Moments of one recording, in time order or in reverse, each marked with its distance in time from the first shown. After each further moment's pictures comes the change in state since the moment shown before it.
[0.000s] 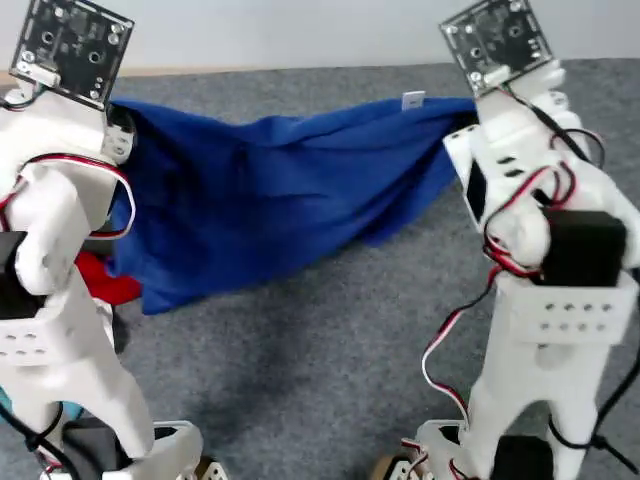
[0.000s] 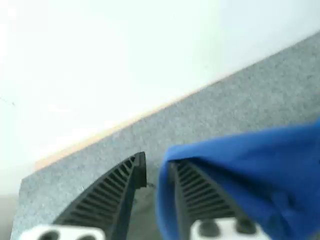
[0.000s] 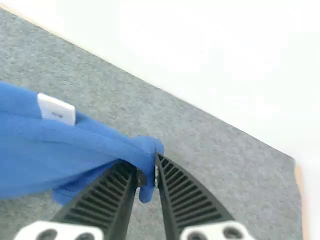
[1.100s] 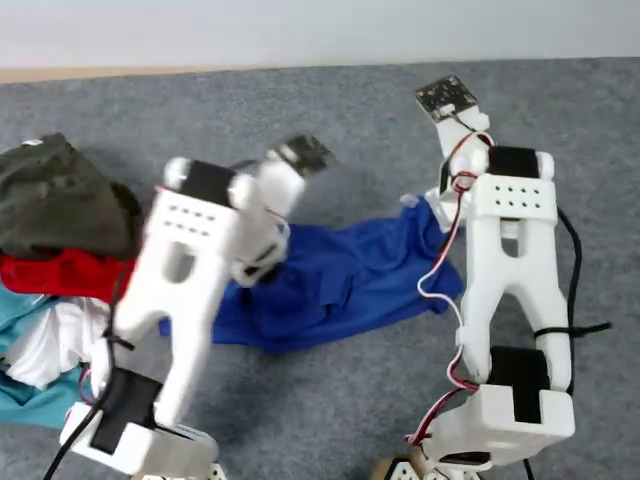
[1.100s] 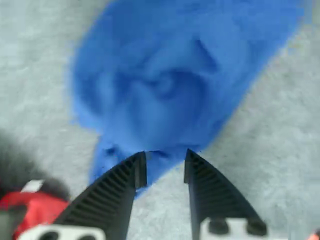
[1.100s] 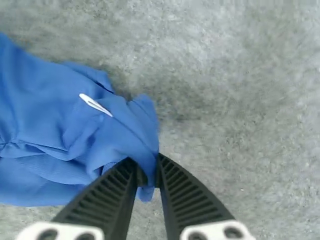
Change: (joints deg) left arm 23.8 13.8 45.2 -0.3 -1.8; right arm 4.3 25.6 21.4 -7.0 0.5
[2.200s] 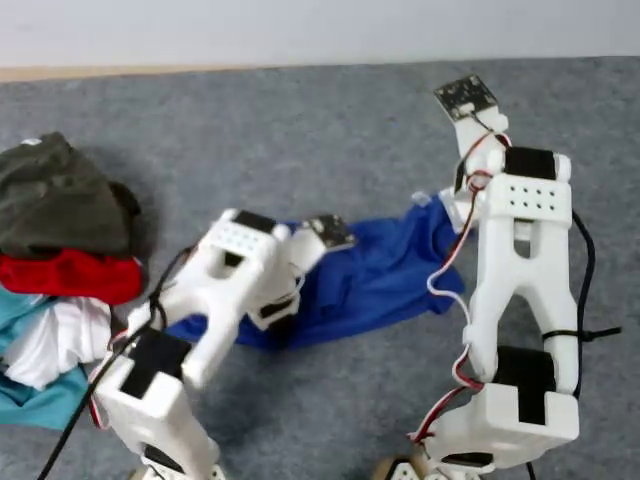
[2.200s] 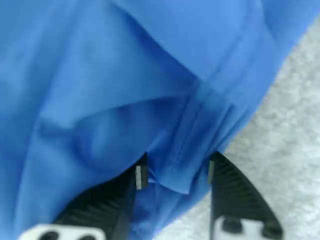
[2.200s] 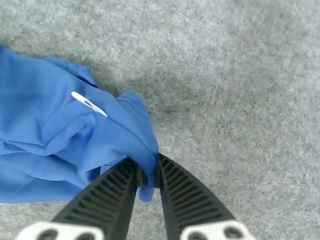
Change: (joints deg) left arm 0.2 14.4 16.5 -22.9 -7.9; right arm 2.2 0.0 0.0 0.0 0.0
